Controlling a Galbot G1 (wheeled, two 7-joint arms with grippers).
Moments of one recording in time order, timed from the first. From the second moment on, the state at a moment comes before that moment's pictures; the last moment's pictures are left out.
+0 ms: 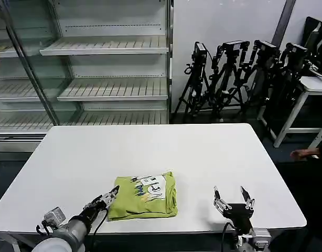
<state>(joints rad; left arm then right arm) 1.49 -1.20 -0.58 -2.19 -1.16 0.53 -0.38 -1.64 1.25 0.43 2.31 0.26 -0.32 0.32</state>
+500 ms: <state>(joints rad) 1.45 -1.28 -0.50 -2.14 -1.17 0.51 -0.38 -1.68 1.25 0.46 2.35 0.25 -0.32 0.32</state>
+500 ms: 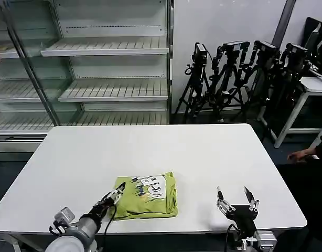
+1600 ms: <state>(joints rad) 1.45 -1.33 -0.48 -2.14 -1.23 0.45 -0.40 -1.76 1.27 0.48 2.44 0.22 -0.32 0.31</state>
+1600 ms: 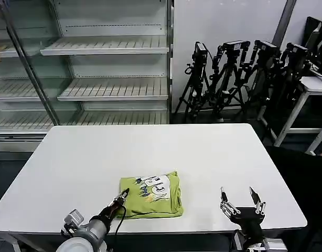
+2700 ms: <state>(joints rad) 1.55 -0.83 -1.03 -2.15 -0.52 0.24 -0.02 -1.67 1.28 0.44 2.42 0.25 -0.31 0.30</state>
